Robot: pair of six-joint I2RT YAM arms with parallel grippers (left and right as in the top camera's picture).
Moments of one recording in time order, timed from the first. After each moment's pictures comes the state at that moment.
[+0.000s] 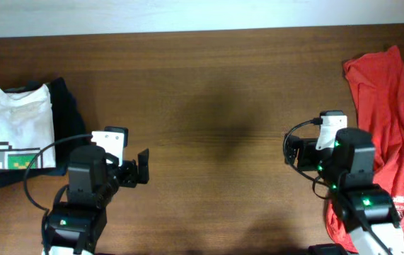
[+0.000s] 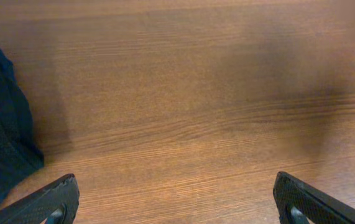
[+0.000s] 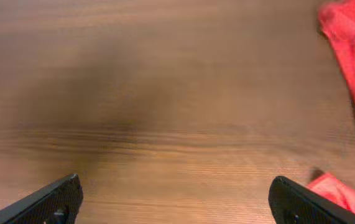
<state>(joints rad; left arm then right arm) -0.15 0.81 0.70 -0.58 0.05 -0.05 0.04 0.88 0.73 -0.56 -0.03 0.12</state>
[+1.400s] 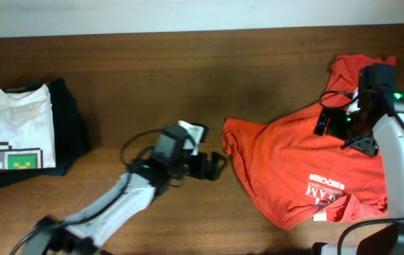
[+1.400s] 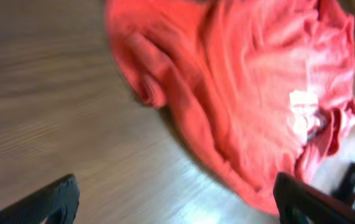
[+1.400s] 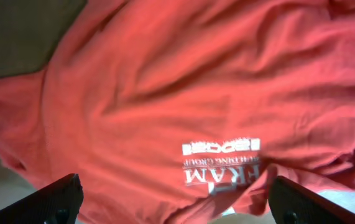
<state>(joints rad) -0.57 1.49 0.72 -0.05 0.39 -0.42 -0.21 1.52 1.37 -1.24 -0.01 0.25</state>
